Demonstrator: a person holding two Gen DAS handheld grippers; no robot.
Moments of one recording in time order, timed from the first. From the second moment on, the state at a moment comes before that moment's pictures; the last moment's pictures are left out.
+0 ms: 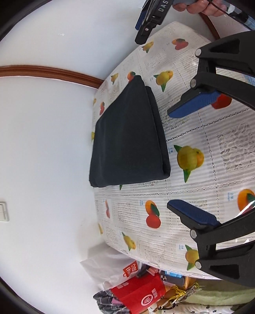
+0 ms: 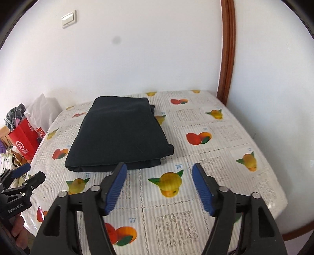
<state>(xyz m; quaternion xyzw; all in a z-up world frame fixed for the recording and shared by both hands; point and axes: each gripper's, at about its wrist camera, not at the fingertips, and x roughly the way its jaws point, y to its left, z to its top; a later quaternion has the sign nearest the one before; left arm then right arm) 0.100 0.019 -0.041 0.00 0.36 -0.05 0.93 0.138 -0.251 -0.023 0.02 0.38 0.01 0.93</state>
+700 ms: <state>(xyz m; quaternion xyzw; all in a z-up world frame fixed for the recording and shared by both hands) 0.017 0.004 -0.010 0.02 0.32 -0.05 0.95 0.022 -0.248 0.022 0.01 0.31 -0.02 0.95</state>
